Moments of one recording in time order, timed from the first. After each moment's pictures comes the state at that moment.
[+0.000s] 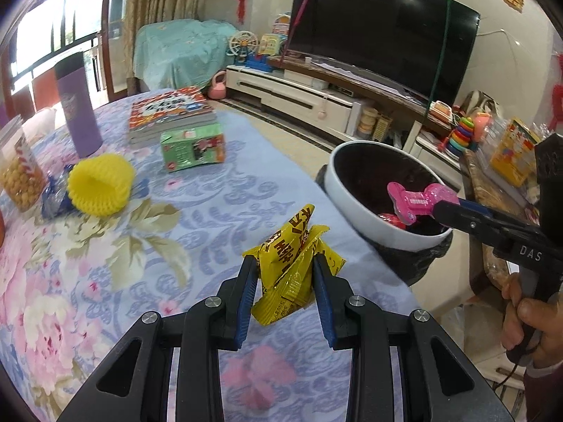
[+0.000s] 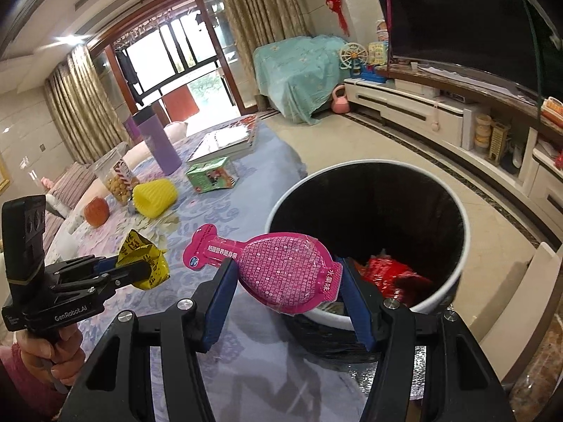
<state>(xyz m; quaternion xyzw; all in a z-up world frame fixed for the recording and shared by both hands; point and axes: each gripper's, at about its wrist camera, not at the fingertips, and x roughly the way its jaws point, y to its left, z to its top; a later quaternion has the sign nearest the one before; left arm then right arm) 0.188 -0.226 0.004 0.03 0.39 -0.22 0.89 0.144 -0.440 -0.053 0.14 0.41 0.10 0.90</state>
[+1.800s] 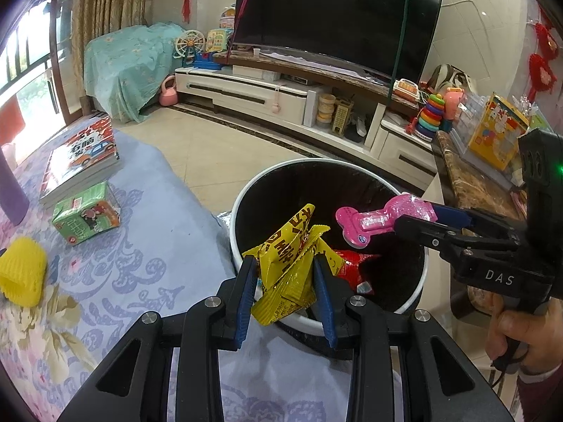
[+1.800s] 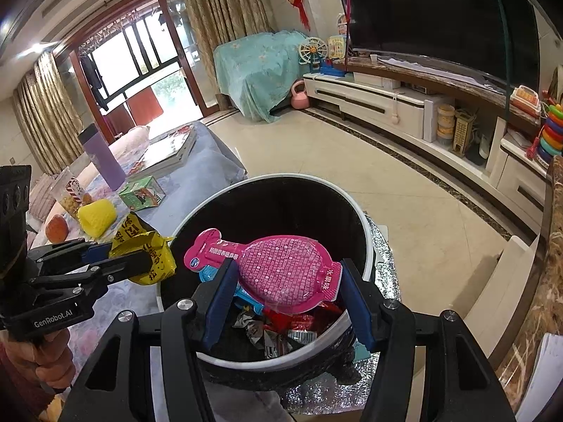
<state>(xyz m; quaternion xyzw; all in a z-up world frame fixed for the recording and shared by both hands) 0.266 -0.342 -0.006 0.07 0.40 -0.29 0.87 0.172 -0.514 -0.068 0.13 0.43 0.04 0.89</state>
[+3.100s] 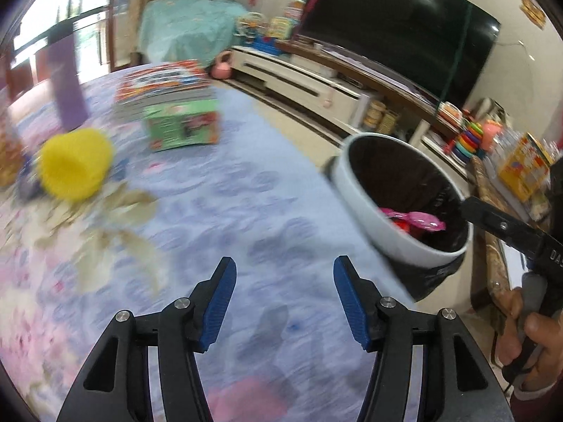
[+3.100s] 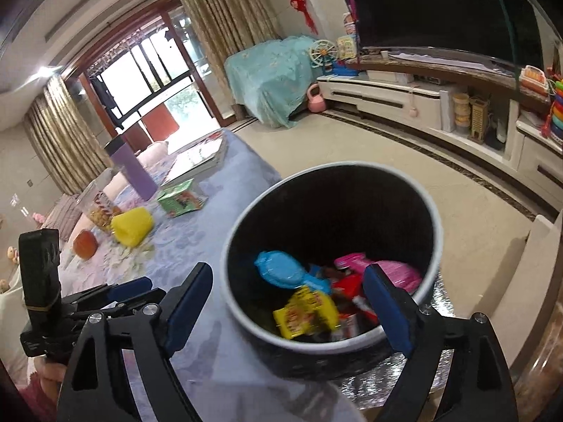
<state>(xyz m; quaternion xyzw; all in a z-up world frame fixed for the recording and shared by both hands) 0.227 -0.227 -0.027 -0.02 0.42 -0.20 0.88 0.157 -0.467 -0.061 0.19 0.41 0.07 0.89</state>
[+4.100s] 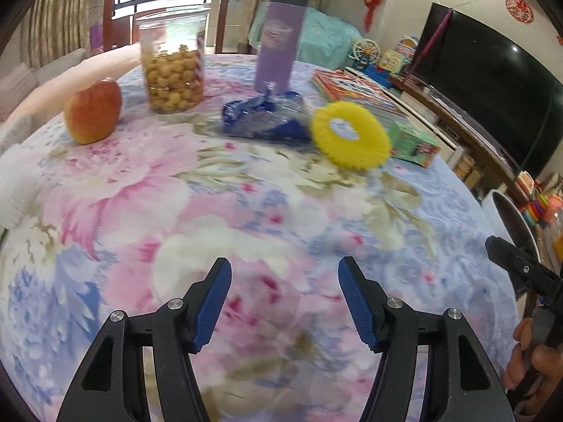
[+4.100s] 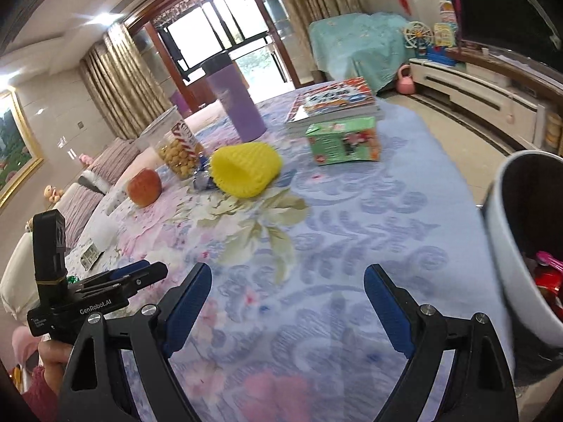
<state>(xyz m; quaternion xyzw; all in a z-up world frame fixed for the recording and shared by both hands) 0.194 -0.025 -0.027 -0.09 0.42 -0.04 0.90 0.191 -0.263 -0.074 0.15 0.43 0.21 0.87</state>
